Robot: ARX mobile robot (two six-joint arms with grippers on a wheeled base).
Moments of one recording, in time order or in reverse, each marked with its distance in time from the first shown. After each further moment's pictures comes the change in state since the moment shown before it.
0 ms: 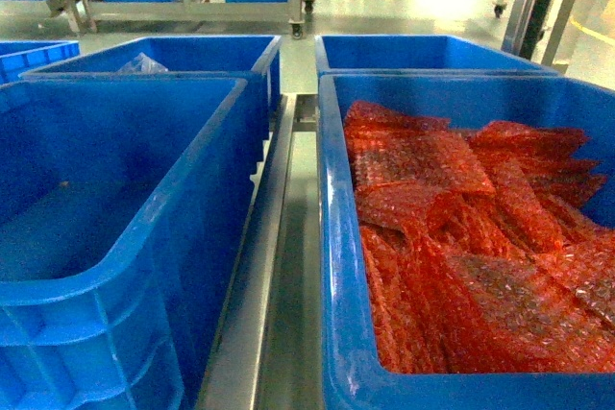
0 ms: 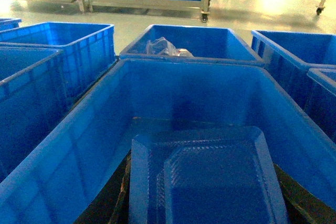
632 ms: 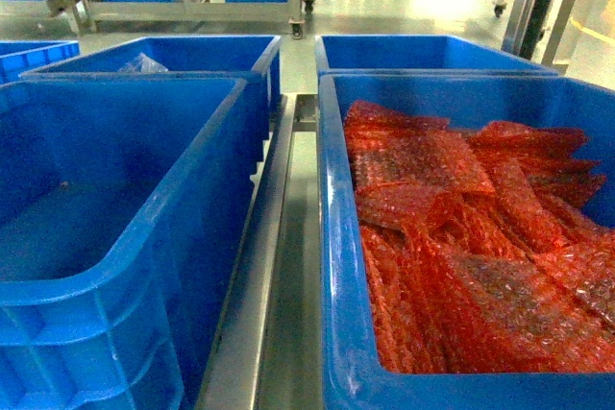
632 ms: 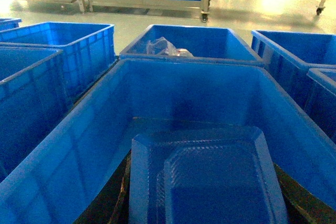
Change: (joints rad) left arm 0.000 0.000 0.000 0.000 0.000 0.000; right arm 0.000 0.000 0.000 0.000 0.000 0.000
